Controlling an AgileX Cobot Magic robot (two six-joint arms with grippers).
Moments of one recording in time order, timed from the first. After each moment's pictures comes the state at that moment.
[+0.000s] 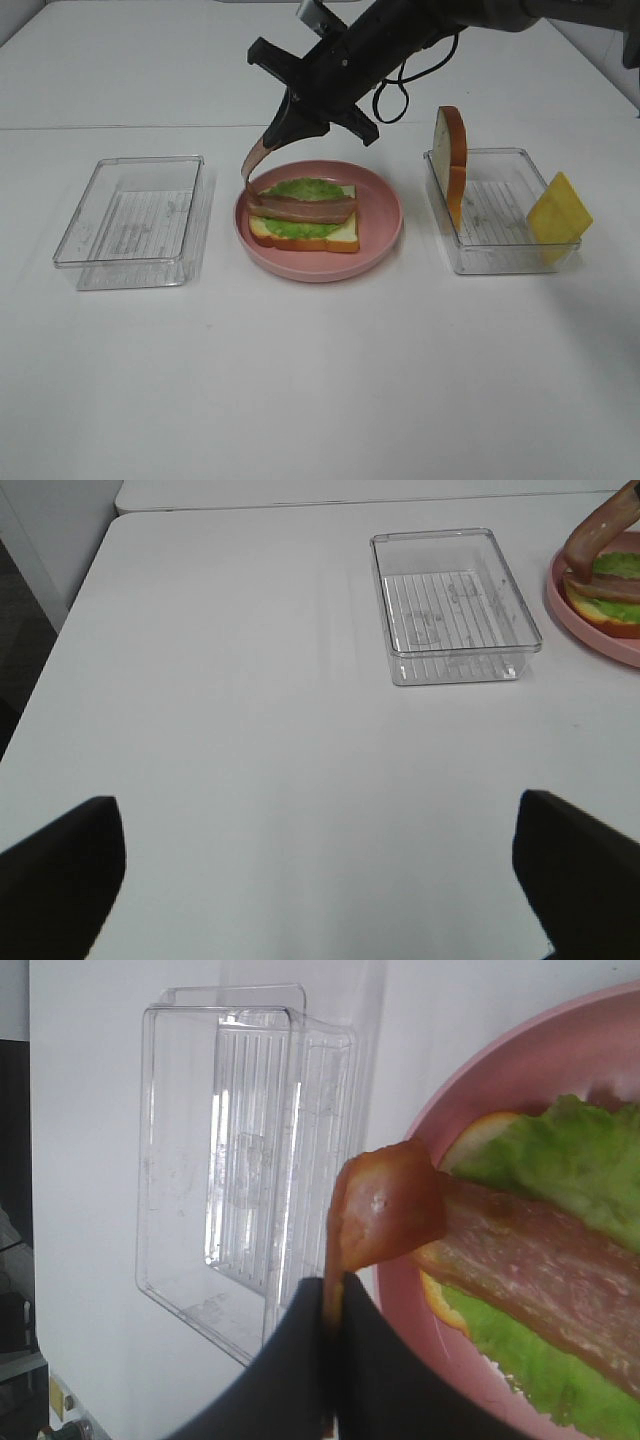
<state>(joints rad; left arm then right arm) 0.06 -0.01 -0.52 -0.03 1.08 0.01 0.40 2.36 -2.01 0.71 0.94 -0.03</state>
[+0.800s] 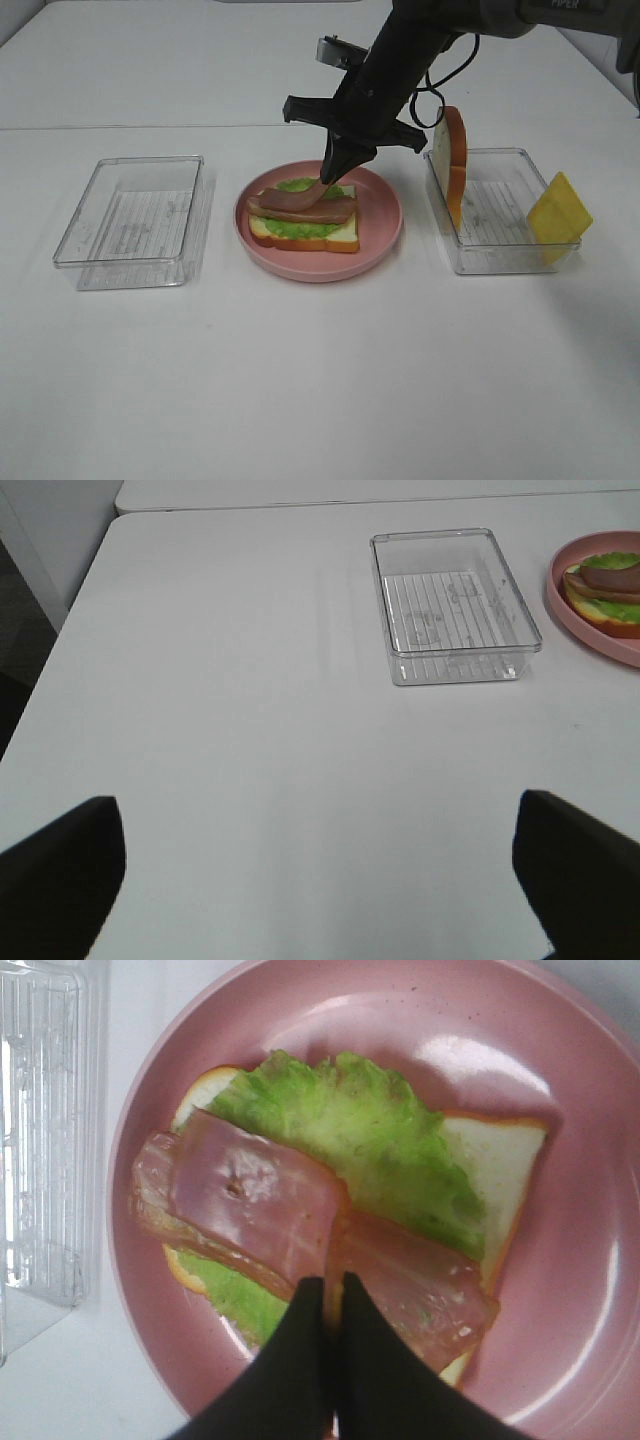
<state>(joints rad) 0.06 -0.01 -0.52 -0.03 1.08 0.01 0.40 2.38 -2.01 0.34 1.01 0.08</state>
